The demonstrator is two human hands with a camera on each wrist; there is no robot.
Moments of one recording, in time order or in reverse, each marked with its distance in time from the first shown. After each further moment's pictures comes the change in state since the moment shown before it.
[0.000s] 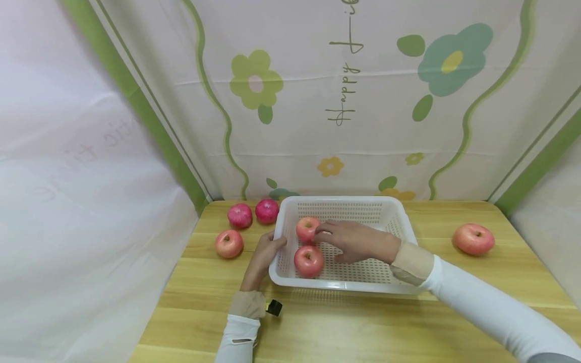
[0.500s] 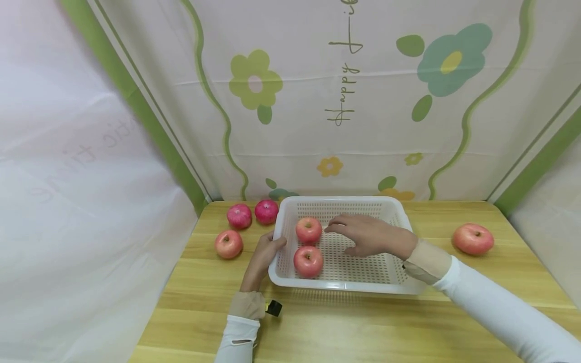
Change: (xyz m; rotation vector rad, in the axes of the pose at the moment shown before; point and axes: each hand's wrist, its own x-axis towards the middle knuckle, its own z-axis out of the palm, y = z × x) left_hand 0.000 0.000 -0.002 -0.002 -0.033 -0.013; right_hand -0.026 0.019 -0.008 0.054 0.032 0.103
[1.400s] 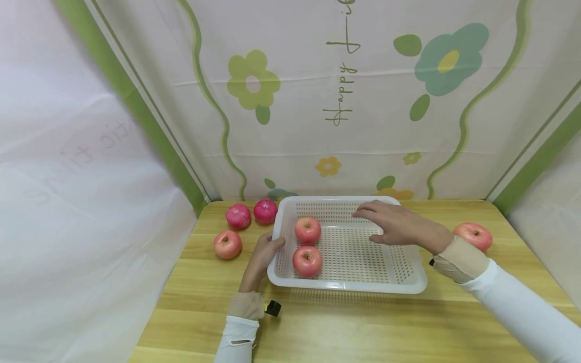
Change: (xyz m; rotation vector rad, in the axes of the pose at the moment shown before) left_hand -0.010 0.018 0.002 0.038 -0.009 -0.016; right_hand -0.053 0.038 -0.015 -0.019 0.102 0.113
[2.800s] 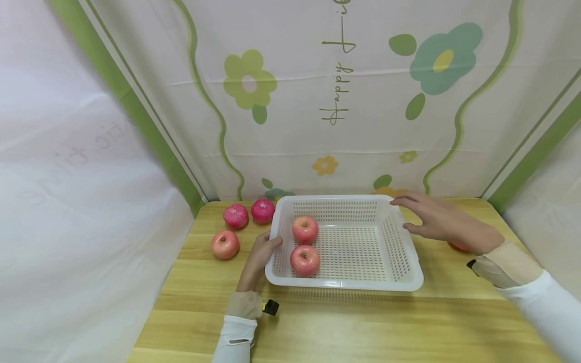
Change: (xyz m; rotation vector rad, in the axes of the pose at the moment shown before) left_hand 0.008 -0.013 -0.001 -0.024 0.022 -0.007; right_hand -0.067 0.040 -0.022 0.002 0.101 0.131
